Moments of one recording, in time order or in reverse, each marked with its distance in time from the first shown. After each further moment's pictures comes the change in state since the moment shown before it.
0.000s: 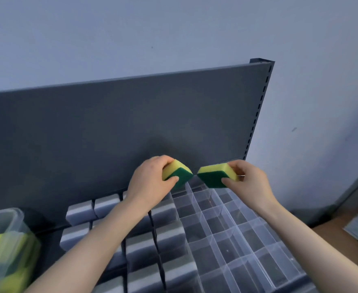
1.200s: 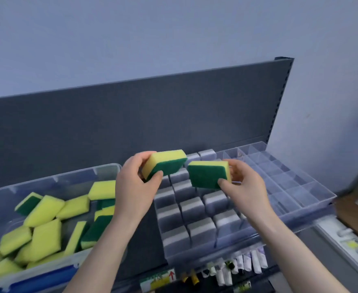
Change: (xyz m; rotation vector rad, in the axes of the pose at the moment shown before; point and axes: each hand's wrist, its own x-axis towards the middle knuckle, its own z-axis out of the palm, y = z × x) left_hand -0.215 -0.065 -0.158 -0.342 0.354 -0.149; right_hand -0.210 -0.143 0.083 0.291 0.076 -0.015
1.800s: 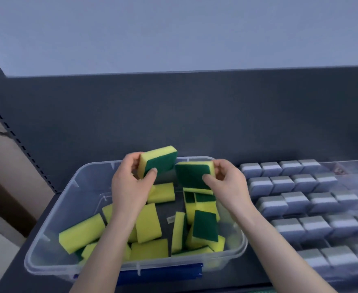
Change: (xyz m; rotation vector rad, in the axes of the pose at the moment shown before) left_hand 0.033 -0.180 -0.203 0.059 0.223 -0.272; right_hand -0.019 -0.109 0.283 -0.012 -0.238 -0.001
